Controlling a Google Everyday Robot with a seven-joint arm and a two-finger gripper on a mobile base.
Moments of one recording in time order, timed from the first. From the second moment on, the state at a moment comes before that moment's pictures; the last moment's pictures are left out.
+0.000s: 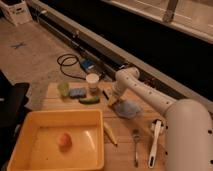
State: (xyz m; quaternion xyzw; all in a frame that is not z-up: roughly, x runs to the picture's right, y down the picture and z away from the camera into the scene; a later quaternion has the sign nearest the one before) arm 0.059 0.061 0.955 -0.28 -0.07 0.27 0.92
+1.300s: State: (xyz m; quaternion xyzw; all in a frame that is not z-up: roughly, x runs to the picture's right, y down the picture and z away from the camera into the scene) arm 0.087 -0.045 0.860 -0.12 -0.09 0.24 0.96
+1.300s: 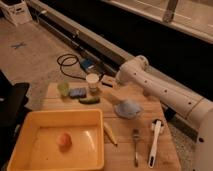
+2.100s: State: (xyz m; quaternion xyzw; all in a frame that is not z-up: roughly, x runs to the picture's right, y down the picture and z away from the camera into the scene) arm 0.027 -0.080 0.864 -0.13 -0.20 0.24 0.94
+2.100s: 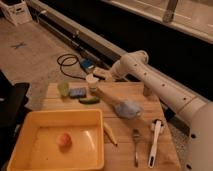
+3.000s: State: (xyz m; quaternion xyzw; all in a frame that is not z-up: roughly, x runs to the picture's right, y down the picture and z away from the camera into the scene) arm -0.037 -0.091 0.894 -0.18 -0.26 0.20 0.93
